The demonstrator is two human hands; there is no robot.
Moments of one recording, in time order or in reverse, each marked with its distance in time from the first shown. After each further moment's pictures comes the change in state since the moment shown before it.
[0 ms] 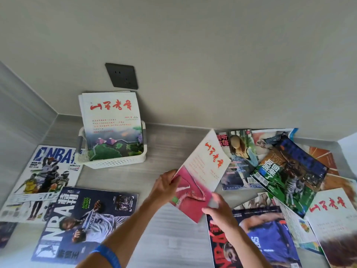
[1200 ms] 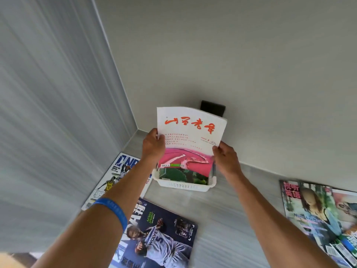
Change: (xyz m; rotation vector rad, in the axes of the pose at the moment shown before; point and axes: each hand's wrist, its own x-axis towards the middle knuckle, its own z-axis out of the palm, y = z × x) left_hand 0.013 -0.002 -0.300 -0.105 0.765 -0.140; right_hand 0.035 -0.300 0.163 -0.131 0.037 -0.741
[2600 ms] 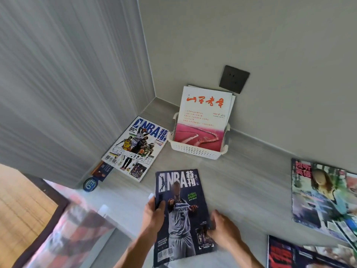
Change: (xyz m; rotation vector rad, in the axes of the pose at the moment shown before) left_hand -0.262 -0.193 0.010 -0.192 -0.022 -0.553; right_hand -0.244 0.162 0.035 -0.747 -0.583 0.243
